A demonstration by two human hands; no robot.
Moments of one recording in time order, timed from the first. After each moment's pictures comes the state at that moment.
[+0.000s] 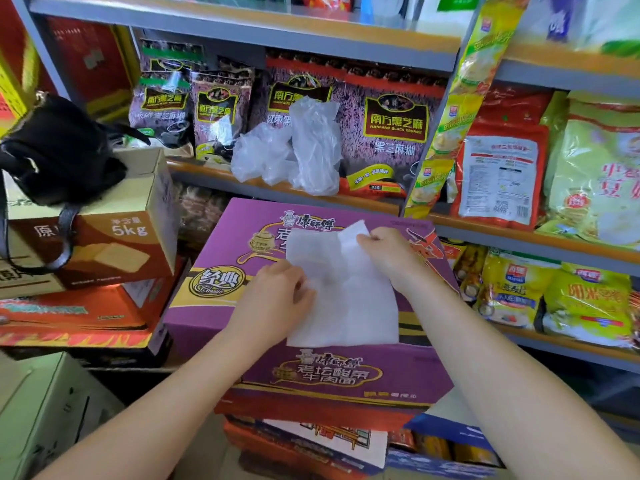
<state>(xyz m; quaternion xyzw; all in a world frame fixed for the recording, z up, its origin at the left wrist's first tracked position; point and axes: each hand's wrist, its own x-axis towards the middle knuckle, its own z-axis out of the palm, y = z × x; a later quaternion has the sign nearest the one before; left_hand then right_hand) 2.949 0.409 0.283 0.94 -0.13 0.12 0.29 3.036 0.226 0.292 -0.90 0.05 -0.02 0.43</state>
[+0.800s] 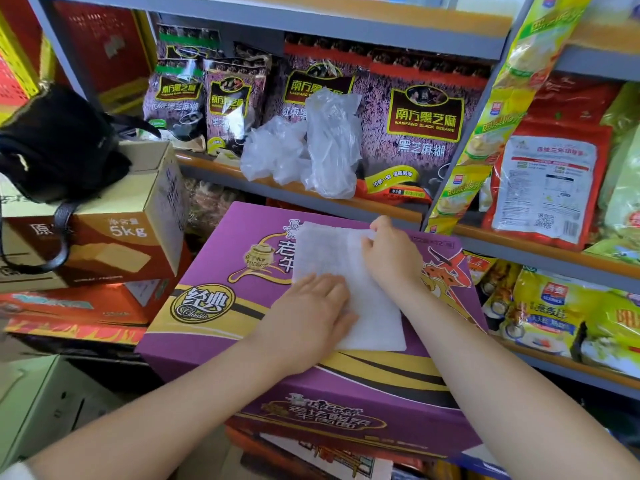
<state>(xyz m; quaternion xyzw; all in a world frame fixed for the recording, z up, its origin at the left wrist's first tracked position) 2.984 0.376 0.275 0.95 -0.27 0.07 0.14 3.084 0.234 0.279 -0.98 0.02 -0.11 0.17</state>
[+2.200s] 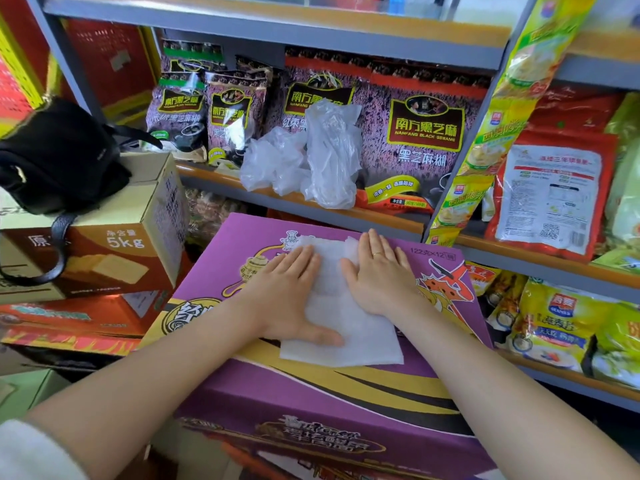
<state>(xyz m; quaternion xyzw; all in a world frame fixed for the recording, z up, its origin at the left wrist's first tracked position) 3.033 0.402 0.281 0.98 -0.20 -0.06 -0.01 3.082 0.233 0.269 -0.99 -0.09 0.05 0.06</state>
